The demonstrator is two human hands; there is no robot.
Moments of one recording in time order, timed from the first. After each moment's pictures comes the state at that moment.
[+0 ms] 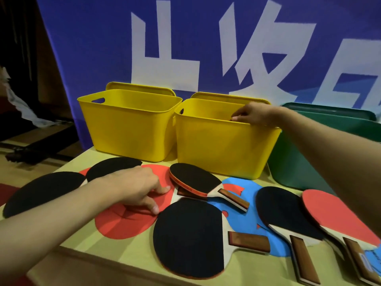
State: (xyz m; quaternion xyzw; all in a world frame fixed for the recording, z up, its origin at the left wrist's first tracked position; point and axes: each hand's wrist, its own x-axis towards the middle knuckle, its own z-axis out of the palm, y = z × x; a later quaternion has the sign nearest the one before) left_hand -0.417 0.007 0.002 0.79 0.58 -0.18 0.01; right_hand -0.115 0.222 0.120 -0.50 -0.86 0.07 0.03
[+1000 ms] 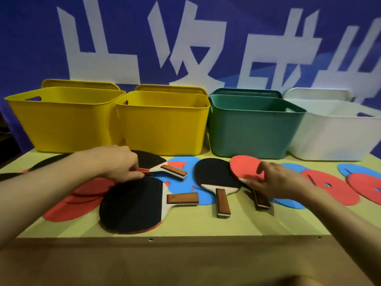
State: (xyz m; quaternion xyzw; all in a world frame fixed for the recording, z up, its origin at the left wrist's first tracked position) left_hand -0.307 -0.006 0.039 0.77 0.59 -0.22 -0.06; right_hand 0.108 -0.001 -0.016 -0.69 -0.72 0.00 0.00
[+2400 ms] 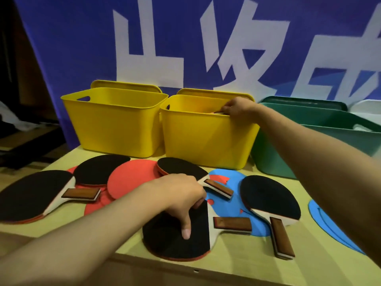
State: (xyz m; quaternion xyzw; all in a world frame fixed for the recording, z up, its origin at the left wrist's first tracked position) left_hand -0.283 -0.010 0.018 0.83 0.52 -0.18 0.04; right_hand -0.115 0.210 0.111 -0.57 -0.80 0.10 0.13
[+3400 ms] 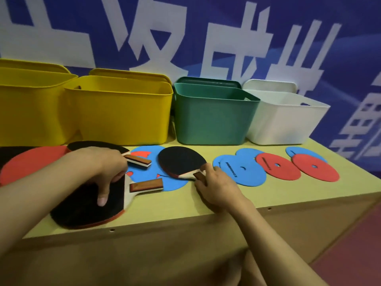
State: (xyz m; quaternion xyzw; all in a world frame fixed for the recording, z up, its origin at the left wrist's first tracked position) left_hand -0.235 -0.011 0.024 0.75 0.58 -0.30 0.03; right_hand 0.049 -0.043 -0.071 -0.70 -0.70 0.08 0.13
